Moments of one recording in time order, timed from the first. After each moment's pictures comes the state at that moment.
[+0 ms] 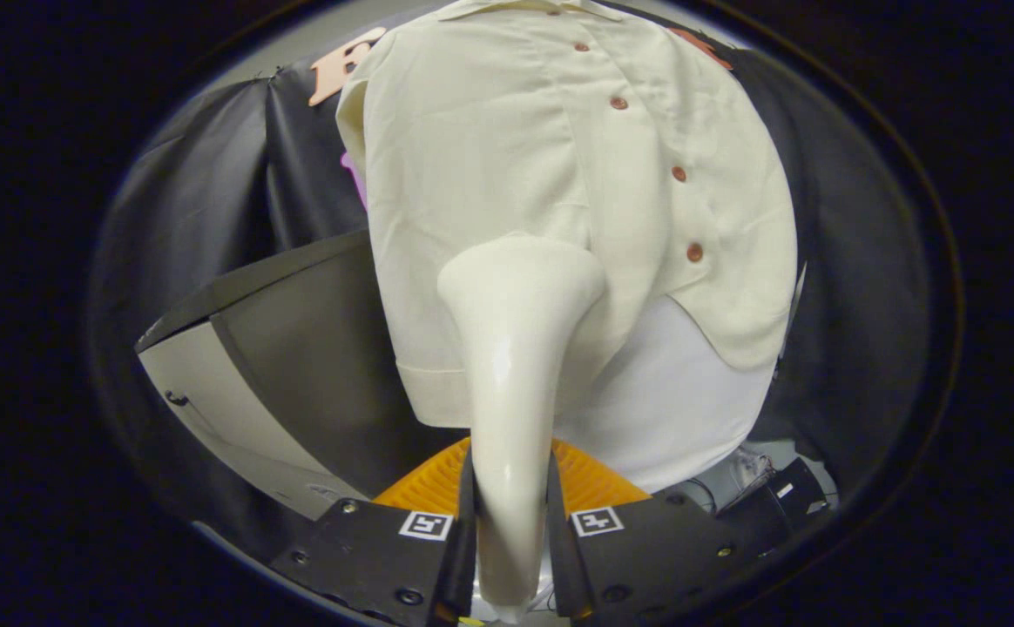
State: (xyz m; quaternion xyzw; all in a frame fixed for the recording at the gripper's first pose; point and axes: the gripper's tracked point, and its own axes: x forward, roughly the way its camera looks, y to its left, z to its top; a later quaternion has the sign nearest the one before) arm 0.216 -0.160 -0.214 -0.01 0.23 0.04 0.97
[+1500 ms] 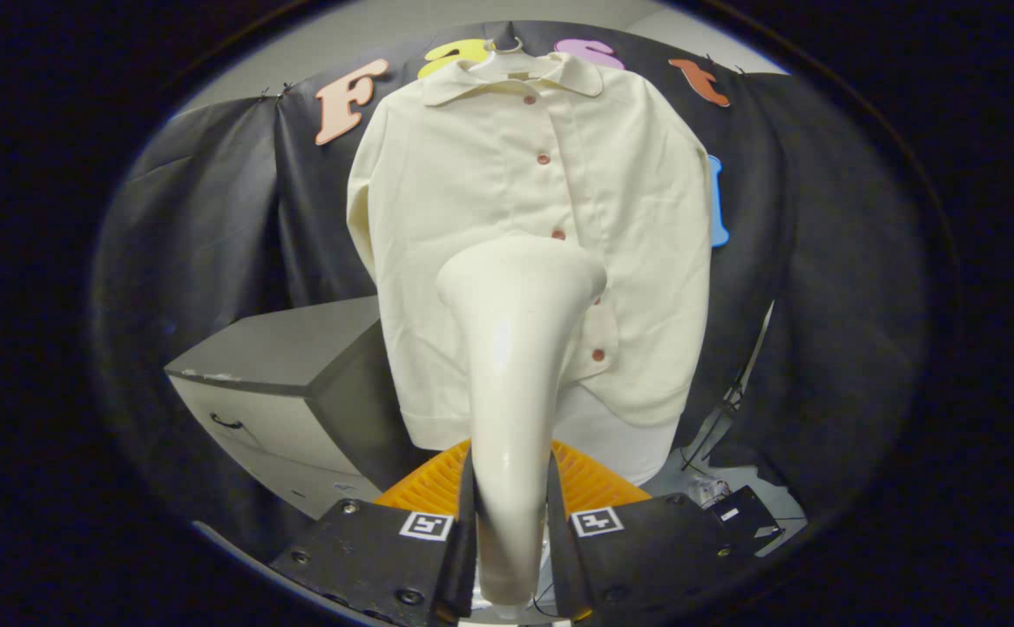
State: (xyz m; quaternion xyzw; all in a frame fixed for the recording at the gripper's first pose) arm 0.161 -0.224 -0.045 -0.02 0.17 0.02 0.98
